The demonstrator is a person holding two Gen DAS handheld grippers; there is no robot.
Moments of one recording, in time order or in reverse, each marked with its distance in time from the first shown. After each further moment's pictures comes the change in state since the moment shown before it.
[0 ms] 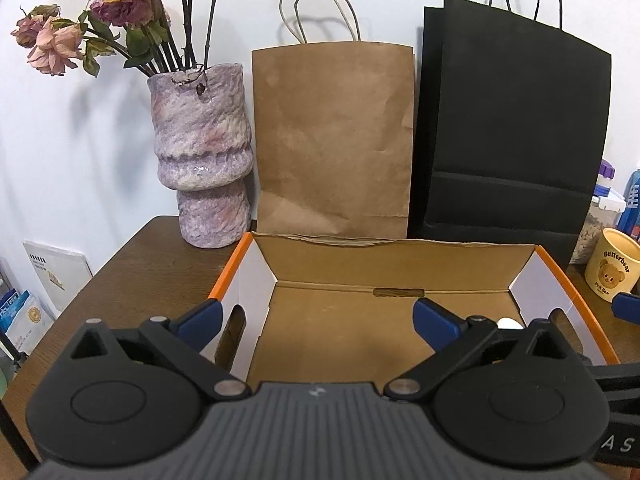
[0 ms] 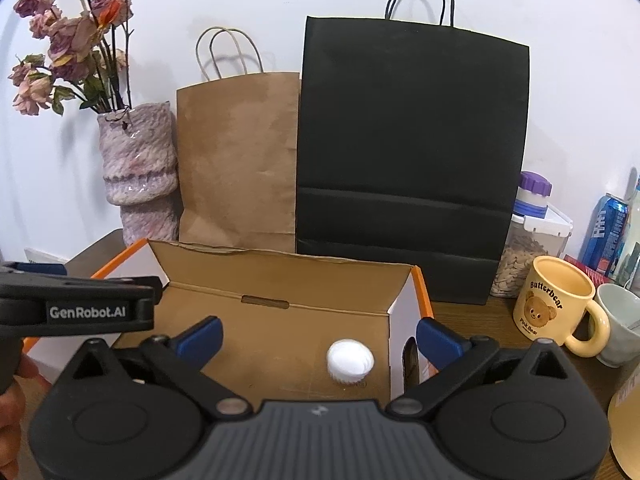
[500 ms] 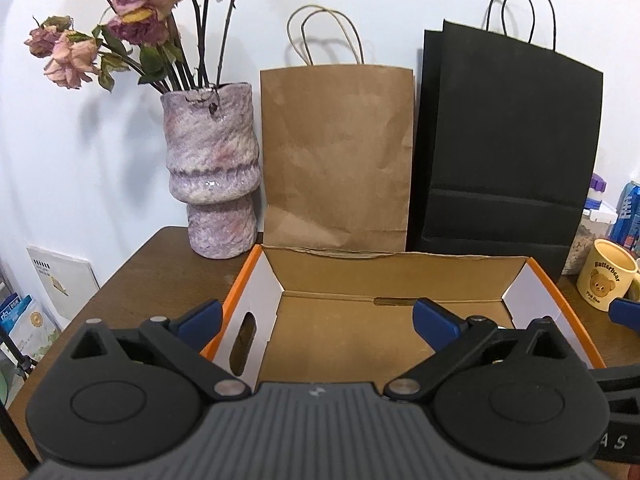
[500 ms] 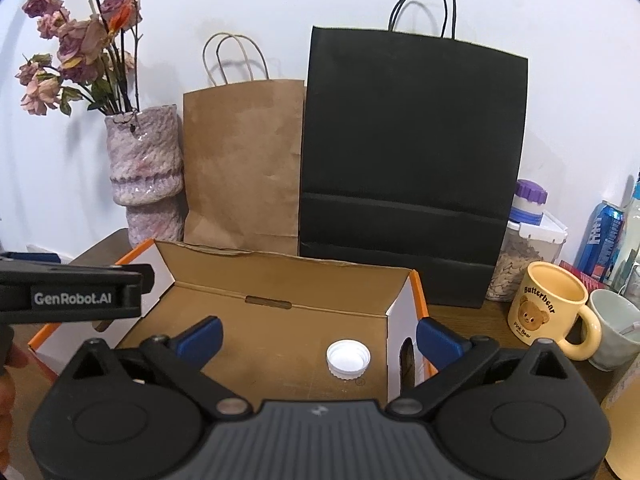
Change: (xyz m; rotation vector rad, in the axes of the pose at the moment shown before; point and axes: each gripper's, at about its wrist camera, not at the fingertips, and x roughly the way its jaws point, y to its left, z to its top) left arm -0.025 0.002 0.001 -0.007 -0.041 0.002; right arm -0.020 0.002 0.002 -0.014 -0.016 -0.002
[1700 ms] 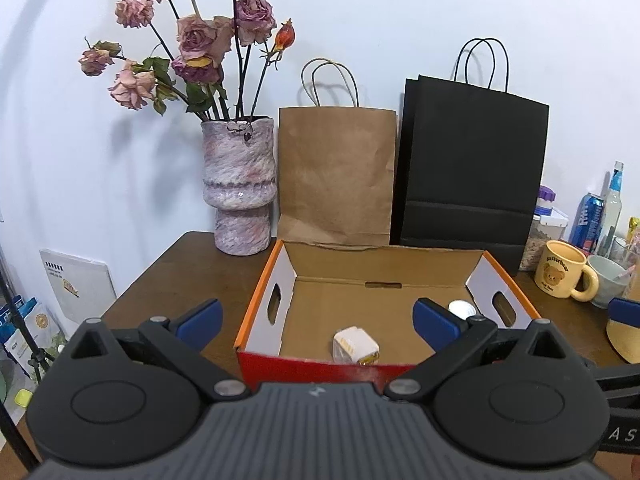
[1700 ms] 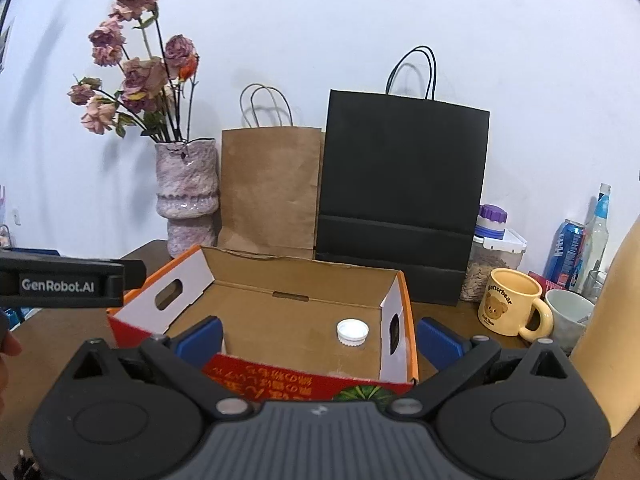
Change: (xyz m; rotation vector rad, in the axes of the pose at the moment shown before) left arm -0.118 0.024 -0.038 -0.012 -0.074 -0.039; right arm -0.125 0.020 -0.040 -0.027 -0.096 -0.002
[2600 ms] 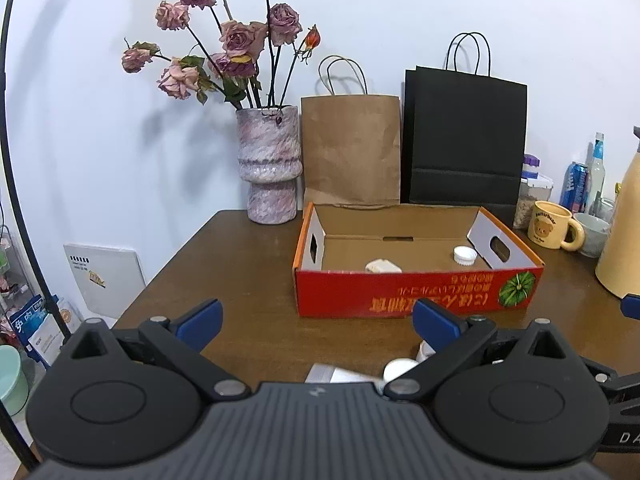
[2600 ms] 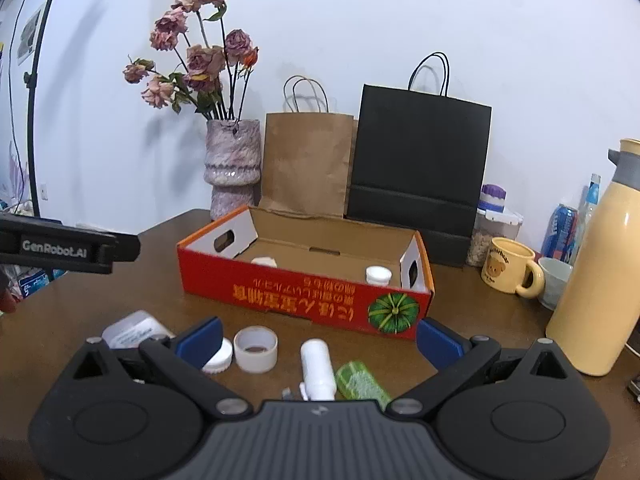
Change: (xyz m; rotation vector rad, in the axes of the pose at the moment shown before) left arm -0.089 0.038 -0.060 0.047 0.006 0.013; right arm -0.095 0.032 -0.066 -0.039 0.028 0.037
